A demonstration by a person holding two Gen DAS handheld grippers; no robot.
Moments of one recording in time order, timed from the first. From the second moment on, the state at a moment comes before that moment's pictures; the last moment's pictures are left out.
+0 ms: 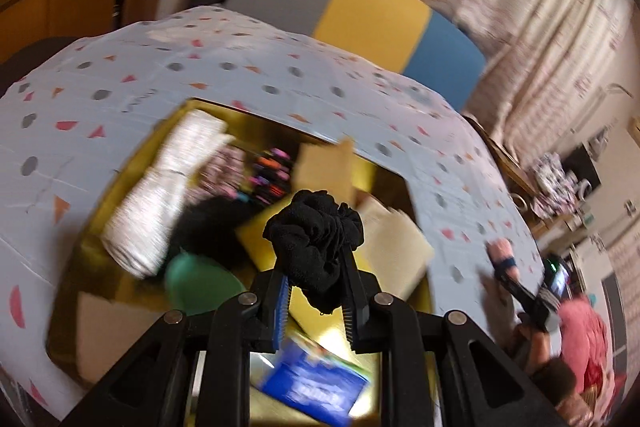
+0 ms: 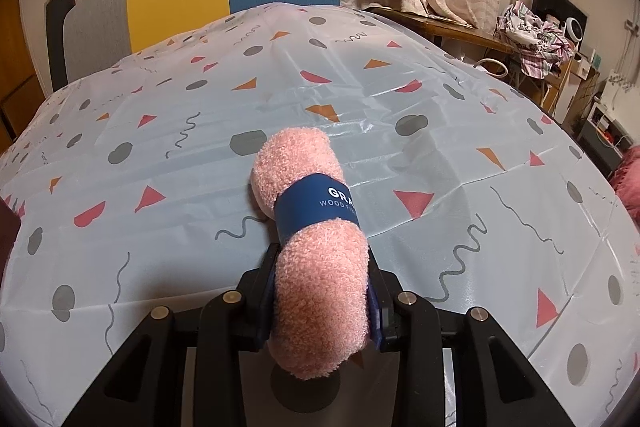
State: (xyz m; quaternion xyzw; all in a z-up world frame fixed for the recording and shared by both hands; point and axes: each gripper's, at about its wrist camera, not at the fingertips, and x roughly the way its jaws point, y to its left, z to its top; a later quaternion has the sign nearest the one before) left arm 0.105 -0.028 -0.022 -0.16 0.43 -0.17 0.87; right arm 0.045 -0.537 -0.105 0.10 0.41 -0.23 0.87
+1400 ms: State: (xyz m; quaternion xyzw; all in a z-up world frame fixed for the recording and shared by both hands) left arm 0.047 -0.001 -0.005 -0.13 0.40 -0.17 0.89; right arm 0.005 -0.308 0.007 0.10 0.36 0.08 0.93
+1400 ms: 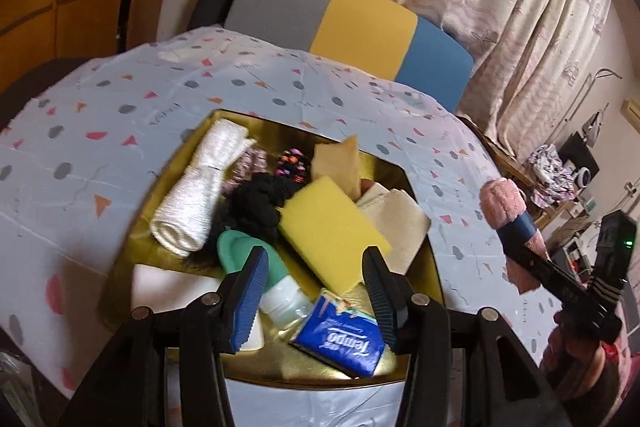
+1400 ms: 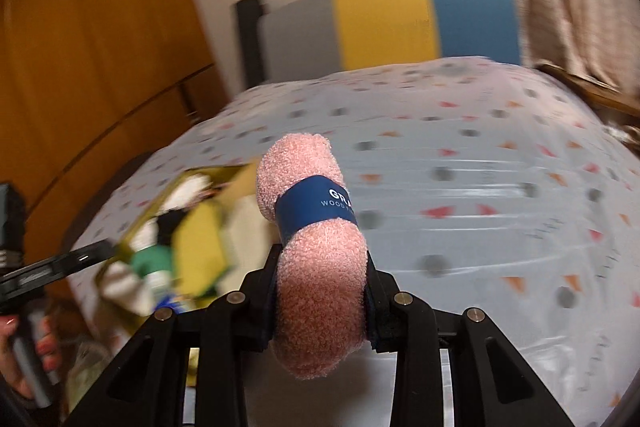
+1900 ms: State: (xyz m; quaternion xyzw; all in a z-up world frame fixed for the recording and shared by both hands) left arm 0.026 0.029 -0.001 -0.10 0.39 -0.09 0.91; right arm 0.027 -0.200 -0.031 0.04 0.43 0.19 0.88
